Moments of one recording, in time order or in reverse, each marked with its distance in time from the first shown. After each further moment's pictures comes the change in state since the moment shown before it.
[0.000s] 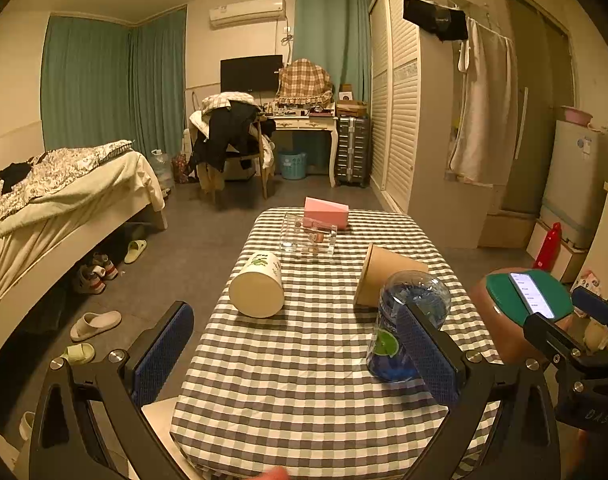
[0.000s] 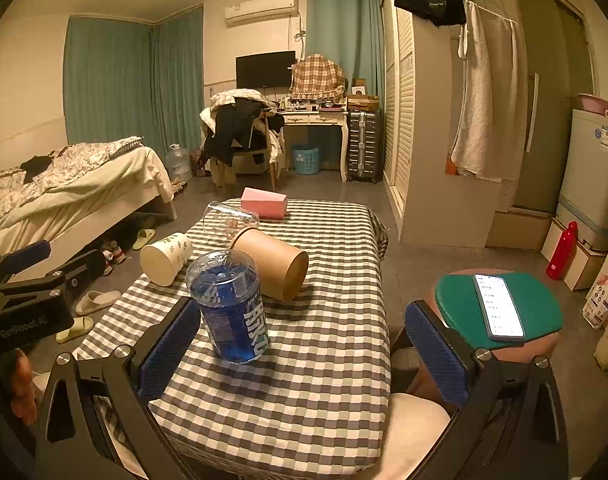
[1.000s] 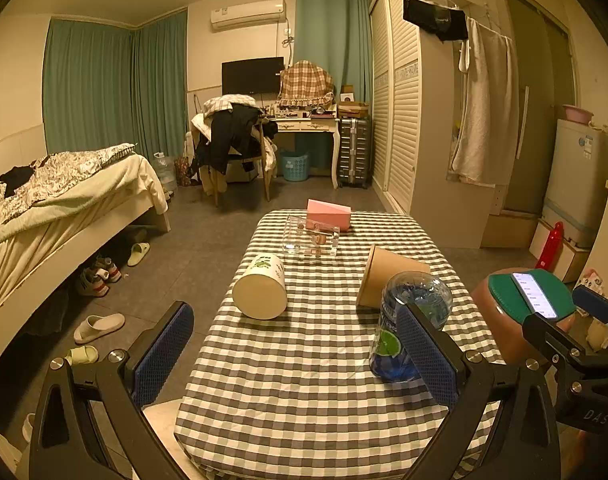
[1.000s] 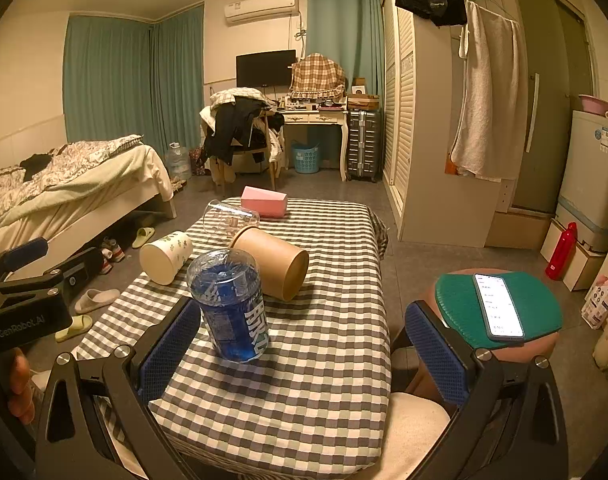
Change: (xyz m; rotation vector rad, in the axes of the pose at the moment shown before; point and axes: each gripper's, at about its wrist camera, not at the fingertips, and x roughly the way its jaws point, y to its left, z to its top) left arm -0.003 0.002 0.000 0.006 -0.009 0.010; right arm 0.000 0.001 0.000 -0.004 0.001 -0.002
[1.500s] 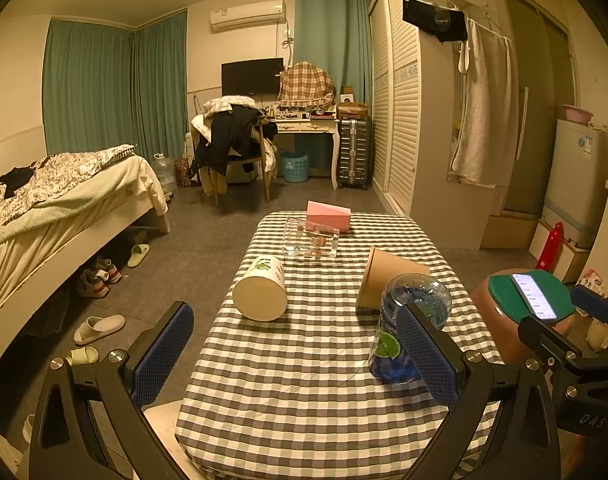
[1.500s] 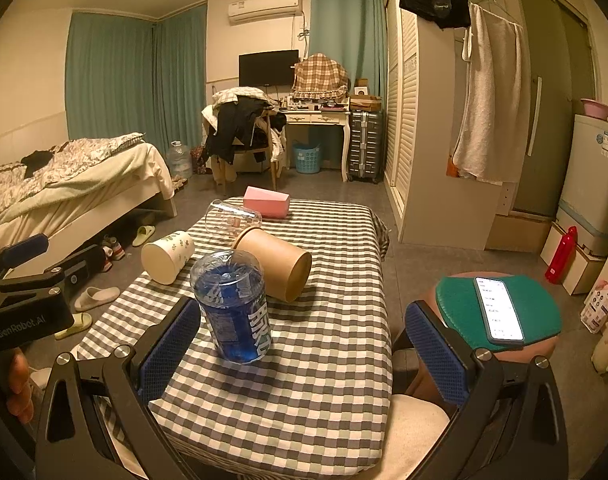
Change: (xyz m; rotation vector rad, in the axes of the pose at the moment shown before) left arm -0.001 0.001 0.001 0.000 0.001 -0.001; right arm 0.000 0.003 0.004 -0.010 0.000 0.001
